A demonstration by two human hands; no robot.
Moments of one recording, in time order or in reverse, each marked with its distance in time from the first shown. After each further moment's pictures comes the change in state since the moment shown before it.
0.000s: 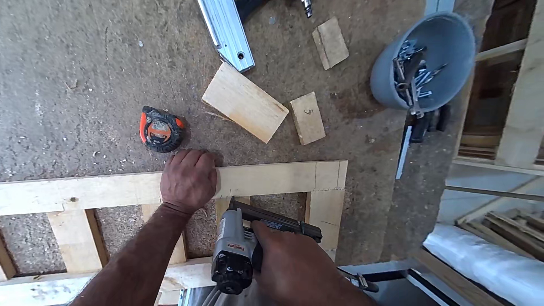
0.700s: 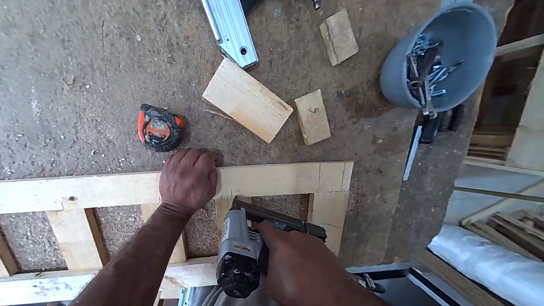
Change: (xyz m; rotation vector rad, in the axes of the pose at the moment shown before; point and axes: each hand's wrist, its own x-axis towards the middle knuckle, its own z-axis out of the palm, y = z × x) left_hand 0.001 -0.001 0.000 -0.011 -0.006 -0.011; right_hand 0.002 0.008 -0.008 0.028 -0.026 0.002
